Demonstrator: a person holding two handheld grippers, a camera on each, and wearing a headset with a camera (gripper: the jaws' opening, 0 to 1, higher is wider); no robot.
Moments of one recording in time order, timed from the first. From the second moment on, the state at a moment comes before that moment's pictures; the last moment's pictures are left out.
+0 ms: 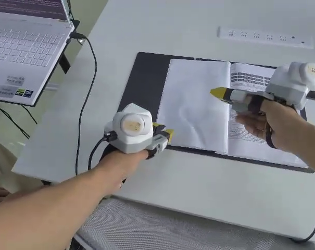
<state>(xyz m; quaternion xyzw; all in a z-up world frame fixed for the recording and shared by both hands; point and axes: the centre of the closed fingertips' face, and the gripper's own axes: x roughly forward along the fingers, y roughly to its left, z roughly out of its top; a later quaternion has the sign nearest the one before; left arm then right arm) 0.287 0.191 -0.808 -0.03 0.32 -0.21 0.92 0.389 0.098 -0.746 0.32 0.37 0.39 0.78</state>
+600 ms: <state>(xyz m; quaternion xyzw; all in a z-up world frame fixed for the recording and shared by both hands) 0.283 0.204 -0.814 0.00 0.31 -0.19 0.93 0.448 0.074 -0.805 0.42 0.44 0.28 0.74</state>
